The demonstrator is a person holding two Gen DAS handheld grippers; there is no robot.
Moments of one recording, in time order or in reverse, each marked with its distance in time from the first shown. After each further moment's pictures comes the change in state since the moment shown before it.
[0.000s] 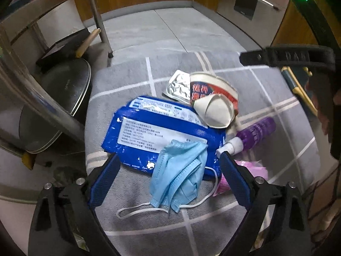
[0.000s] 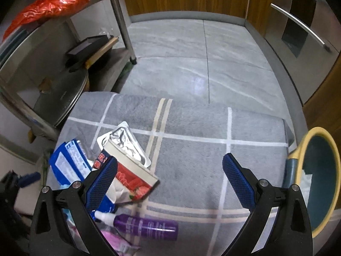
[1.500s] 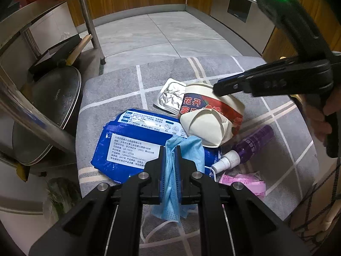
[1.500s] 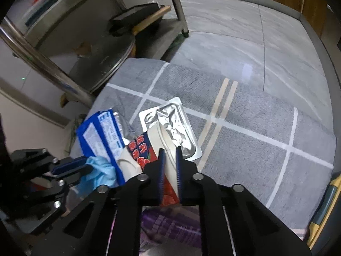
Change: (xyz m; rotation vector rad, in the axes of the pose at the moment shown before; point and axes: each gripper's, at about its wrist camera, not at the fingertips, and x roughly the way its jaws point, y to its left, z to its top) left arm 0.006 -0.004 0.014 0.020 -0.036 -0.036; right arm 0.036 0.031 0.004 -0.181 0.174 0.305
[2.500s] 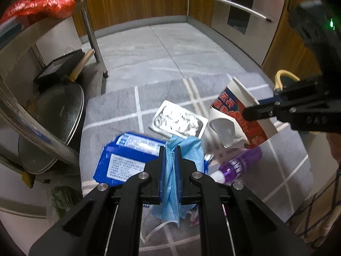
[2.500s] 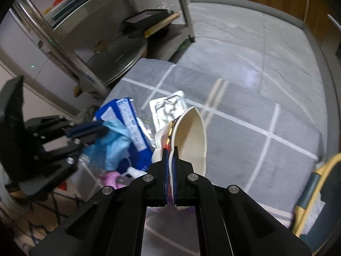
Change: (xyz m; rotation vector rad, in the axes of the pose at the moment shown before) left arm -0.027 -0.018 0.022 -0.005 -0.085 0.025; right arm -0.061 0.001 -0.029 -0.062 -0.019 -0.014
